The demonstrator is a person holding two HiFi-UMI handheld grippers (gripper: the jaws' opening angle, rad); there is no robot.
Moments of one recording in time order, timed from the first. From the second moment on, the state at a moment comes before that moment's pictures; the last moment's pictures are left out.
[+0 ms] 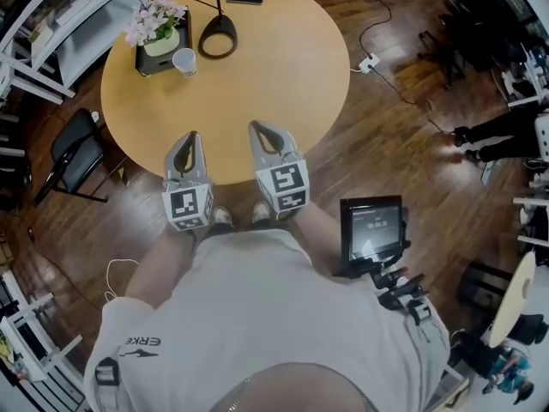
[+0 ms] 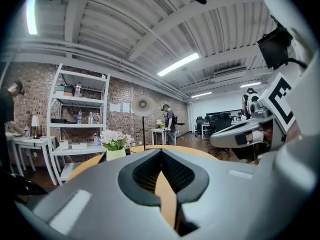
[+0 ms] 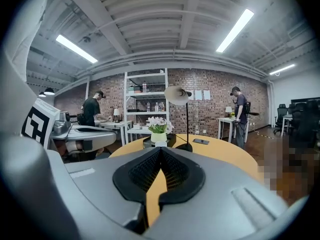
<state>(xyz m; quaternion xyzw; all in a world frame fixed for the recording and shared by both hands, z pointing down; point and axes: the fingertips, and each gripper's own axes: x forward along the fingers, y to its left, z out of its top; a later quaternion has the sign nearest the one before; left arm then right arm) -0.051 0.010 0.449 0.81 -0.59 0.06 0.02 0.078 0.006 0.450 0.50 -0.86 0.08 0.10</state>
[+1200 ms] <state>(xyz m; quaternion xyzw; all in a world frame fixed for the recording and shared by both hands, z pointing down) -0.088 0.043 0.439 0.82 -0.57 0.03 0.02 0.049 0.048 0.430 0.52 -0.84 0.07 0.10</state>
